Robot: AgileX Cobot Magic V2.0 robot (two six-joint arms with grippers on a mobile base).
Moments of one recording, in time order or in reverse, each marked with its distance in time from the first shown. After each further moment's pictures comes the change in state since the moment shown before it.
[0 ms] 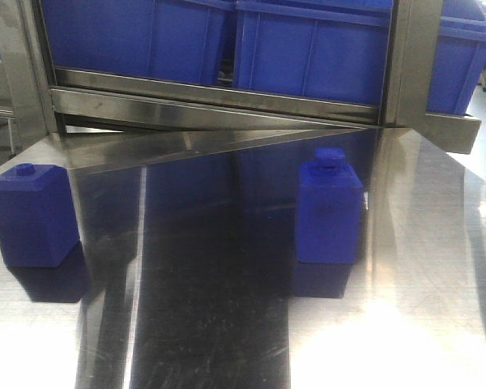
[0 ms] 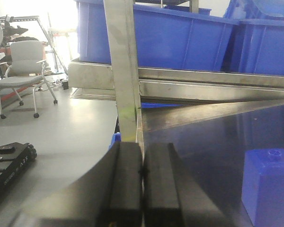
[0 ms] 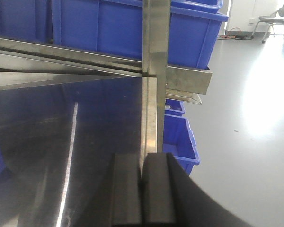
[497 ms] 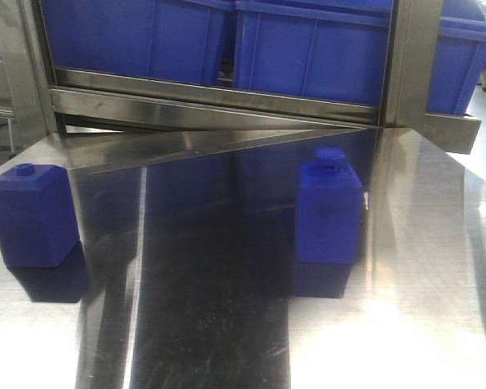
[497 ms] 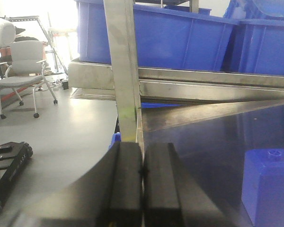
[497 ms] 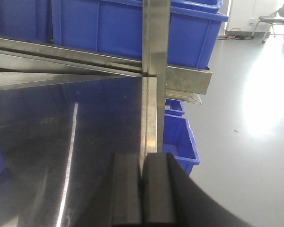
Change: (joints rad) left arm 0.000 0.000 0.000 0.000 0.000 0.000; right arm 0.000 0.000 0.000 0.000 0.000 0.000
